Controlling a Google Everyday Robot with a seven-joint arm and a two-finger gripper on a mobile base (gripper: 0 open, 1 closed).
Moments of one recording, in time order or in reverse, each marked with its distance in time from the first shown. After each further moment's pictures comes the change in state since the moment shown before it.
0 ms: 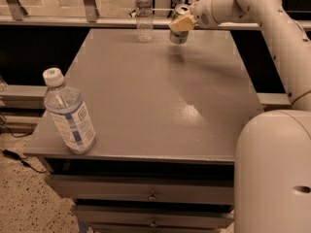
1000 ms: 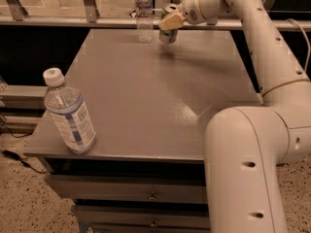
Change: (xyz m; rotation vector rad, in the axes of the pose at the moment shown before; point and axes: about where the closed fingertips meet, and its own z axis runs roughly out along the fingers) arm -0.019 0.011 0.041 -0.085 0.003 0.021
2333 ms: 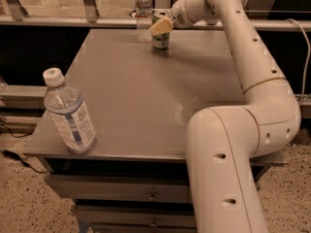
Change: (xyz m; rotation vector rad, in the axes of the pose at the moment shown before) arm 0.008 0.007 0.040 -0.015 0.068 -0.006
